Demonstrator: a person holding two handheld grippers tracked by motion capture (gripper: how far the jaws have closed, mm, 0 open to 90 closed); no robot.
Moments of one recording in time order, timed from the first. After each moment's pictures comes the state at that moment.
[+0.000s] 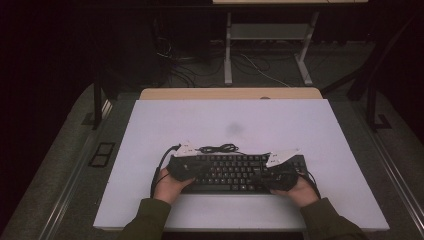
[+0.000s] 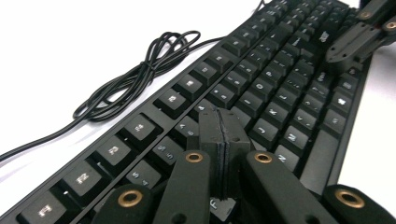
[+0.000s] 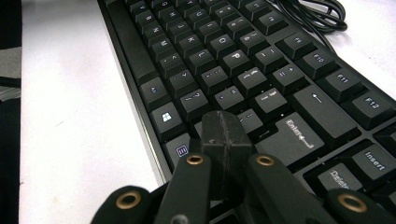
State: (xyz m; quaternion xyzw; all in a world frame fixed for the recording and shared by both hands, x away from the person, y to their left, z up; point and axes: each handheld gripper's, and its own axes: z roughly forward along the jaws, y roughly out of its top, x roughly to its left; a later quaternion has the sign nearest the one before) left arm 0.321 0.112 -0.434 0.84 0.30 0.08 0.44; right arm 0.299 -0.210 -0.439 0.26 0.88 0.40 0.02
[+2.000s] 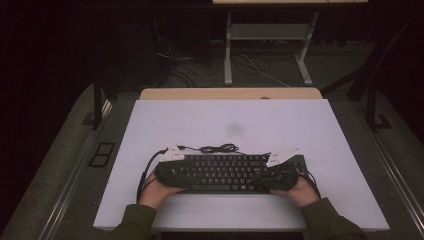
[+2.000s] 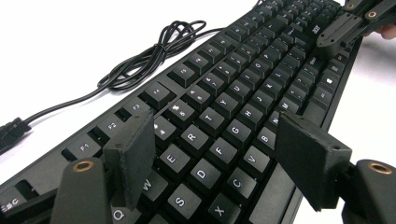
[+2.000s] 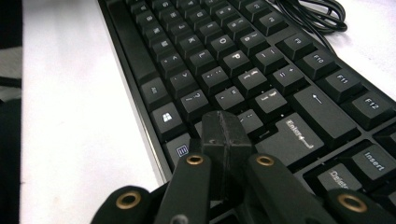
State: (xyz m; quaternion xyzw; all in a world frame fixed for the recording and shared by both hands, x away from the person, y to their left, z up) left arm 0.305 0.144 -0.430 0.84 0.31 0.07 0.45; right arm 0.300 -0.211 -0.439 0.26 0.88 0.41 0.02
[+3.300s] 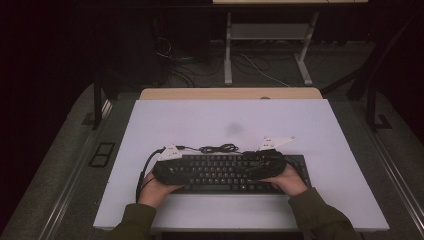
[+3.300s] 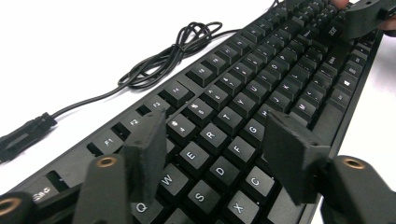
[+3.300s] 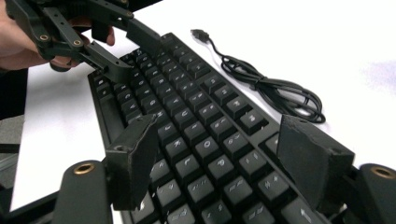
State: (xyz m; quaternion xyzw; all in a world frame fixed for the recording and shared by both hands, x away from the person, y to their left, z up) left arm 0.309 0.149 -0.430 0.83 0.32 0.09 0.45; right arm 0.327 -0.182 -0.425 0.29 0.82 0.49 0.03
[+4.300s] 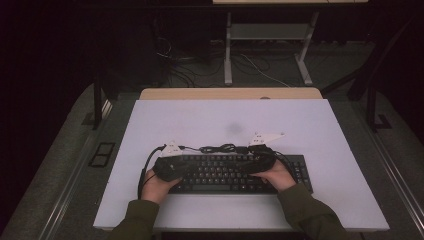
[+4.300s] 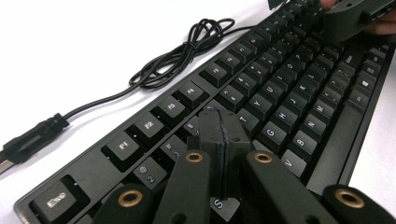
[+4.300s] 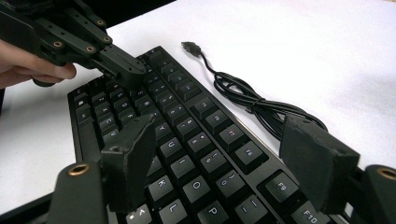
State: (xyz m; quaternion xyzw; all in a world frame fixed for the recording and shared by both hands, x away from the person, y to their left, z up) left arm 0.318 0.147 -0.433 0.84 0.32 0.09 0.43; right arm 0.344 -0.160 -0.432 0.30 0.81 0.50 0.04
